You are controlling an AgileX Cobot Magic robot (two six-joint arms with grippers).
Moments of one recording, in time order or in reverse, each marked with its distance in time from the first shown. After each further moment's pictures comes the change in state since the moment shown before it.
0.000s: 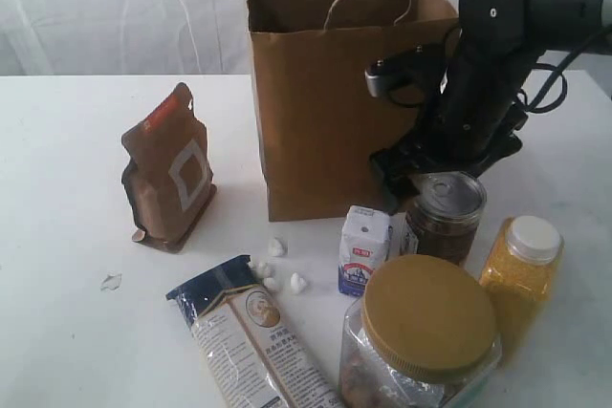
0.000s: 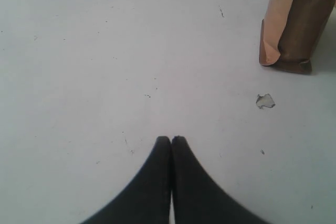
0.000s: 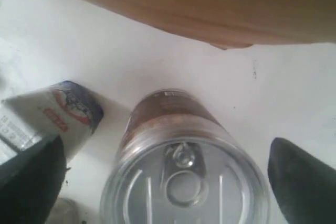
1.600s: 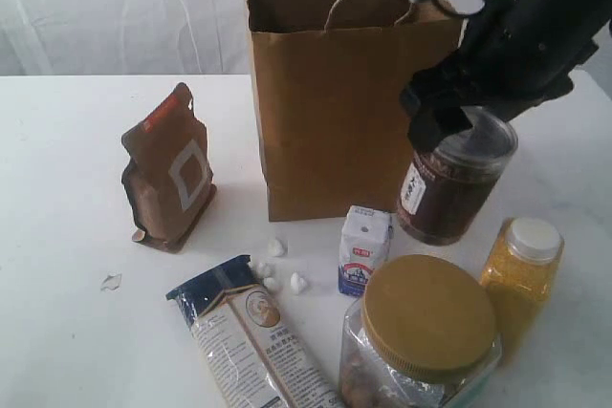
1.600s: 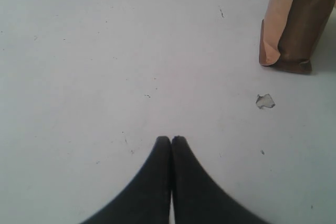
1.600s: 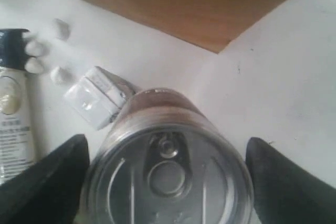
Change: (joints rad) left arm 0.000 0.000 0.000 0.000 0.000 0.000; right arm 0.000 -0.282 -0.056 0.069 0.163 -0.002
